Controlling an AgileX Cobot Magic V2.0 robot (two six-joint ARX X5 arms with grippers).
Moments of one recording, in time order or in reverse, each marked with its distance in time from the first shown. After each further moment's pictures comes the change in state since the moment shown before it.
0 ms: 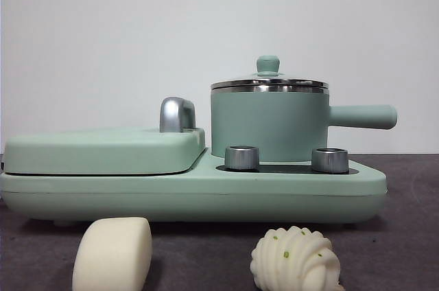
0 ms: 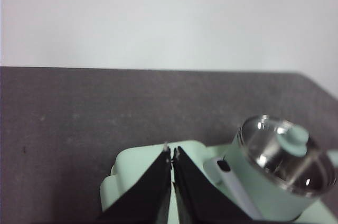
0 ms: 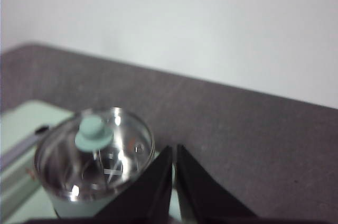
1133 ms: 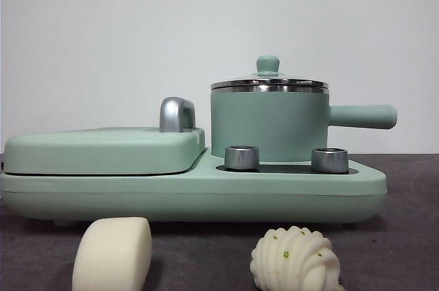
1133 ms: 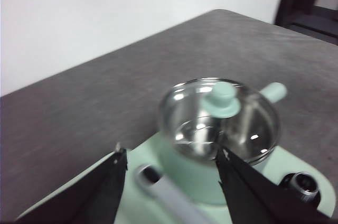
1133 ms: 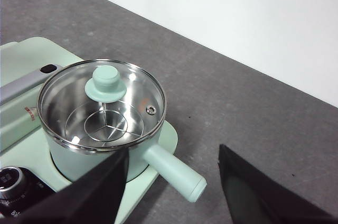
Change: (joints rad) left arm -0.351 0.344 0.039 0.251 0.001 0.249; right arm 0.094 0.032 0.001 -0.086 0.056 -0.182
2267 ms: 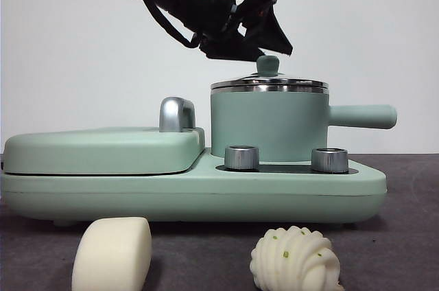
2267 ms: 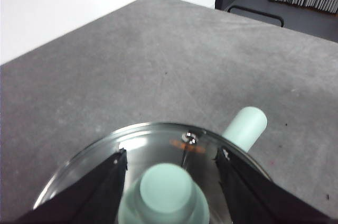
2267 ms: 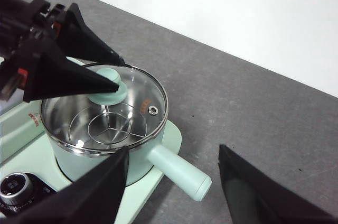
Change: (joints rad) left arm -0.214 0.650 0.381 0.211 -0.009 -0.011; right arm 0.000 0.000 0.000 0.000 0.000 0.048
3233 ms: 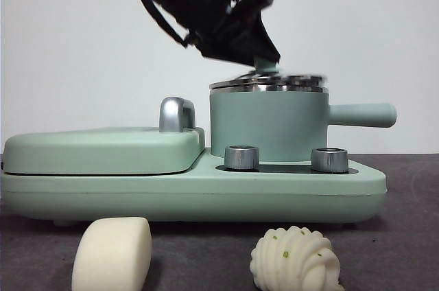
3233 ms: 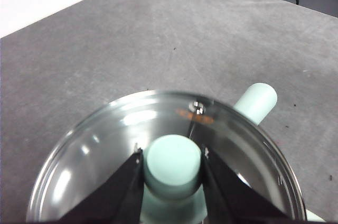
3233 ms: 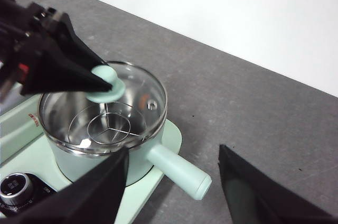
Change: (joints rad) left arm -0.001 -0.039 0.017 -0.132 -0.061 0.000; right arm 0.000 0.000 0.000 0.000 0.000 0.001
